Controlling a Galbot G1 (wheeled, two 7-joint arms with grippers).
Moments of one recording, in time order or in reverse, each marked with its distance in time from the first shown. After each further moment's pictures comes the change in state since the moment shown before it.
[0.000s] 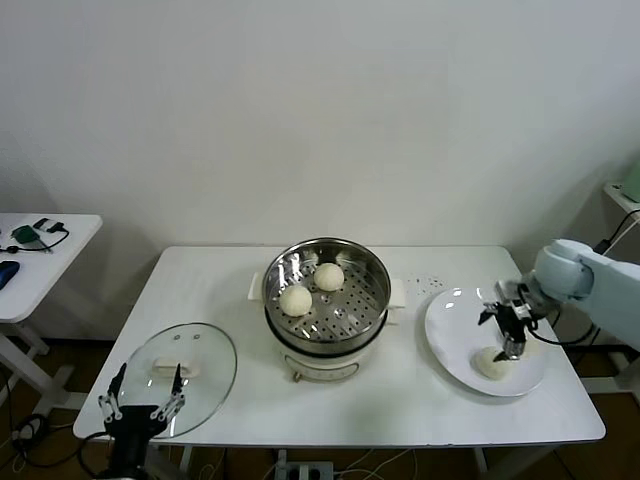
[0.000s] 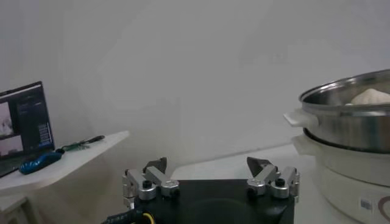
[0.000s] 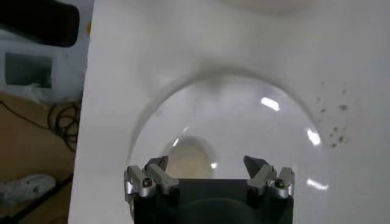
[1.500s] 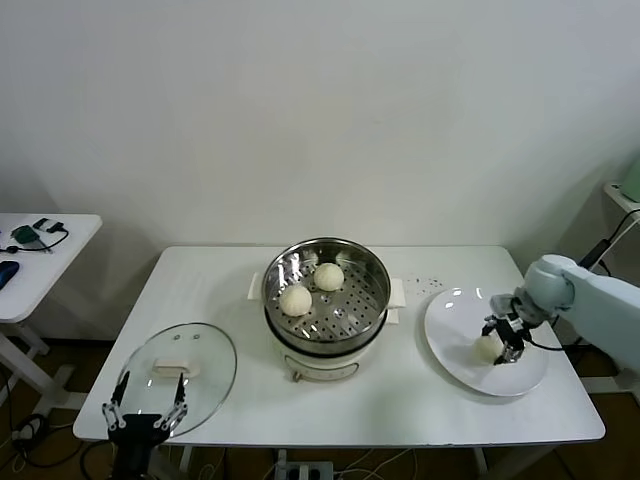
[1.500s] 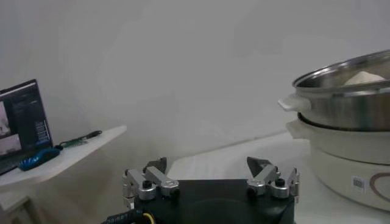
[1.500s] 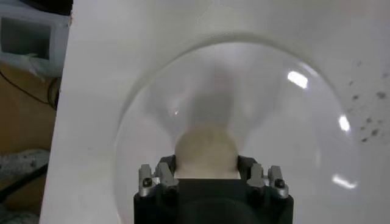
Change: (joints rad) left arm 0.017 -0.001 0.007 0.018 0.034 -0.012 -0.004; right arm 0.105 0.135 -0.057 -0.132 -0.073 0.208 -0.039
